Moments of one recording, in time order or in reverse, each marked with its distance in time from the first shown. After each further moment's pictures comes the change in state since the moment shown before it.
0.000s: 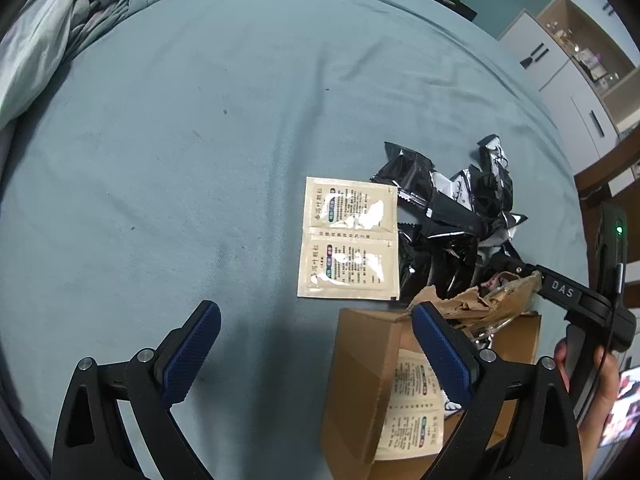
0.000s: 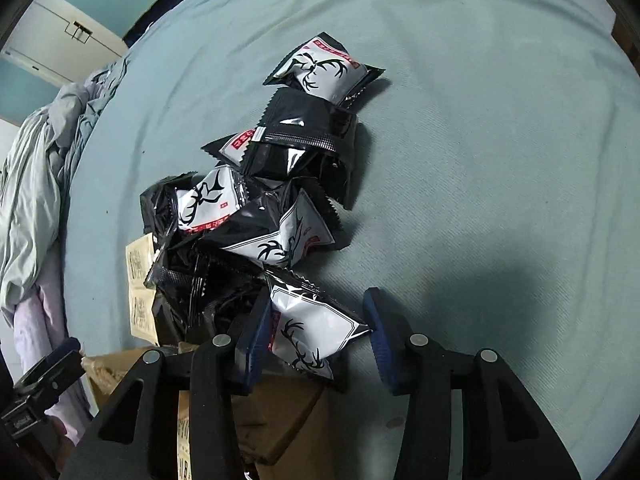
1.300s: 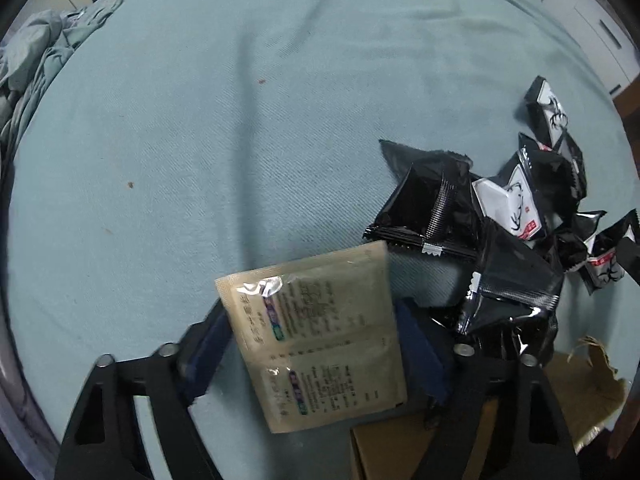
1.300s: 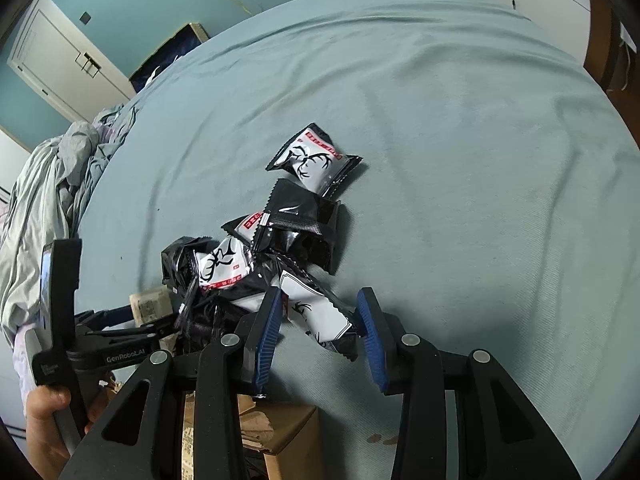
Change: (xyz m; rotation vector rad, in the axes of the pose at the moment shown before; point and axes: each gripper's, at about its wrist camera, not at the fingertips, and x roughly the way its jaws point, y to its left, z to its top) left arm 0.091 -0.054 0.070 0.244 0.118 0.182; right arm -0.040 0.003 -0.005 0.006 -0.188 -0.019
